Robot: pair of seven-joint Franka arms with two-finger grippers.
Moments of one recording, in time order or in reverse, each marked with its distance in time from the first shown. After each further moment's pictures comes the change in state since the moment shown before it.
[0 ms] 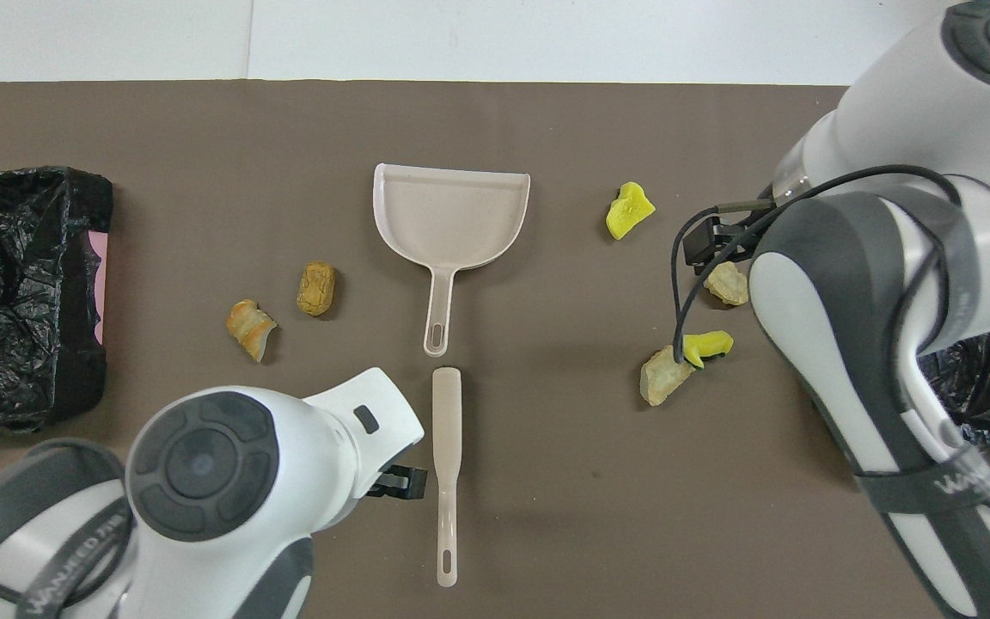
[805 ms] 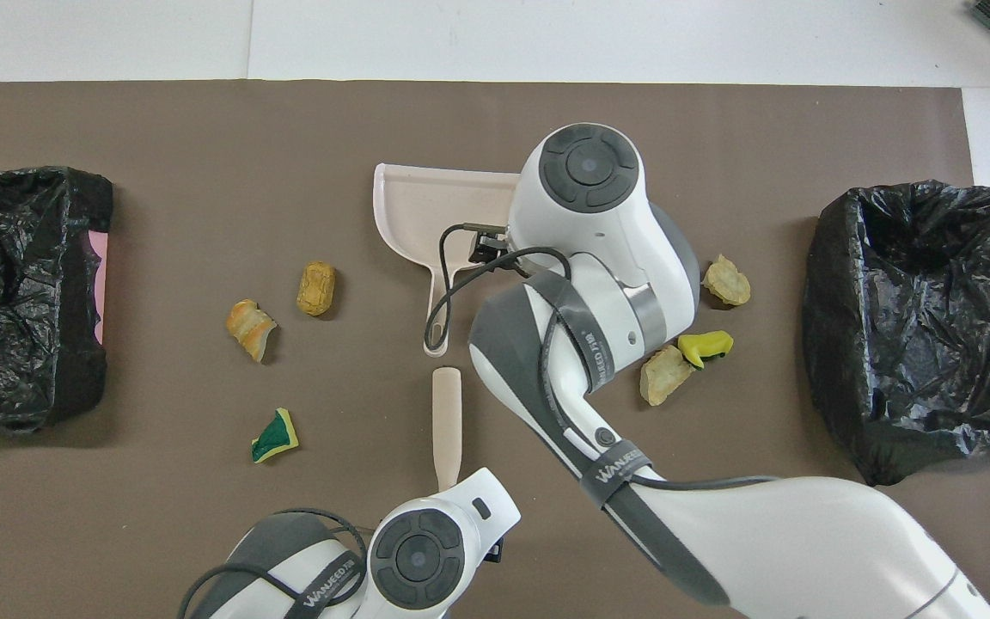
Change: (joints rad) left arm -0.001 0.100 -0.152 -0.141 -0.066 0.196 -0.121; right arm 0.199 0.189 -0.001 0.068 0.000 0.204 0.357
